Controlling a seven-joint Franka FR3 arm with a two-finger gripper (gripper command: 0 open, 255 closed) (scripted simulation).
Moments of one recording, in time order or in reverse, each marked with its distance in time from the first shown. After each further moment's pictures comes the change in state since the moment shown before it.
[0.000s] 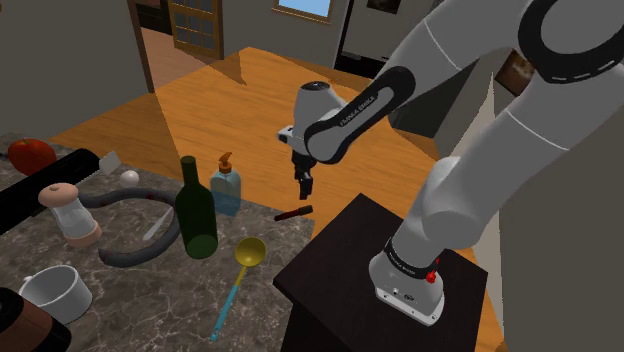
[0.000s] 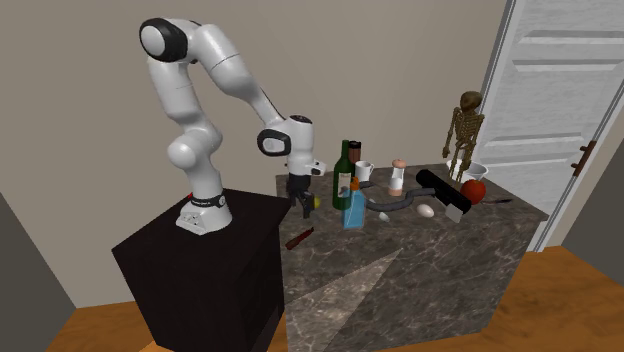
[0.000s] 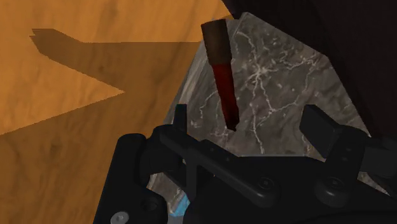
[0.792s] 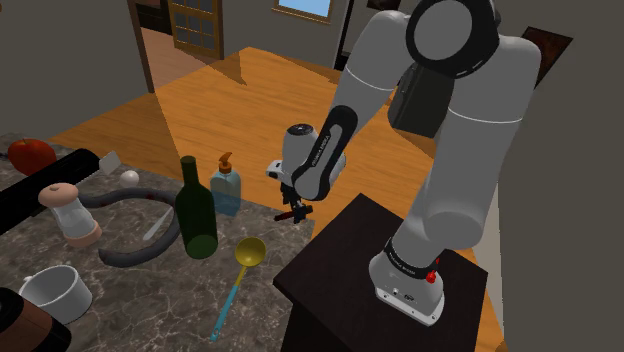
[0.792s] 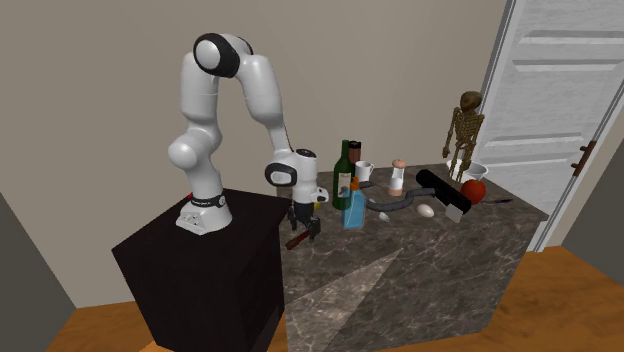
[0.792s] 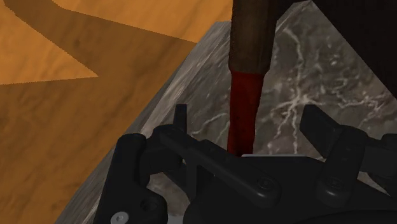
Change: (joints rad) arm 0.024 0.430 0.016 0.055 0.017 0.365 -0.211
